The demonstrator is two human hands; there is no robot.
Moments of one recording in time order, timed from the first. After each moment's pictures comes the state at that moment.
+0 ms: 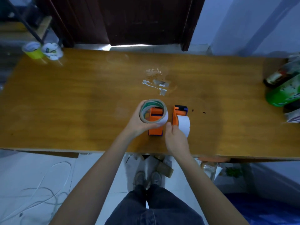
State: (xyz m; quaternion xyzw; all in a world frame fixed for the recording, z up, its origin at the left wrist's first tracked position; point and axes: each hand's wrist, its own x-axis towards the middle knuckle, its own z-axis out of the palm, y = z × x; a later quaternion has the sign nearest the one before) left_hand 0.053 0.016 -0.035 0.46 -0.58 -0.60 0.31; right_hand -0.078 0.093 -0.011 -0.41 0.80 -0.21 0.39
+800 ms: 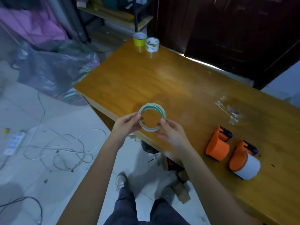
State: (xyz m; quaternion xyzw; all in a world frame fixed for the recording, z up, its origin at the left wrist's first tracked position) left_hand 0.286 0.102 -0.006 0.64 -0.21 -0.53 0.51; right_hand 0.118 0.058 0.009 -0.38 0.53 -0.26 0.71
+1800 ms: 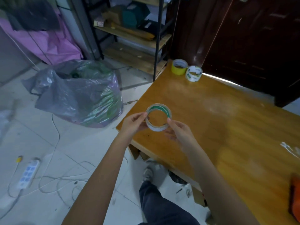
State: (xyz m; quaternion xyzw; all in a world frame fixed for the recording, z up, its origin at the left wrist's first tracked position) left_hand 0.565 -0.030 -0.014 0.63 -0.23 -0.53 0.52; right_hand 0.392 -0.069 -0.010 -0.37 0.56 -0.26 0.69
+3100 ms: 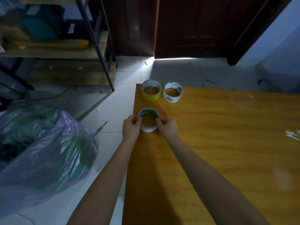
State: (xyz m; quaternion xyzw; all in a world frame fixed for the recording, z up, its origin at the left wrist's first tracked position) left_hand 0.609 -0.344 -0.083 0.72 -0.45 -0.46 0.26; right_hand 0.482 -0.327 -0.083 -0.39 0.81 -0.22 0.38
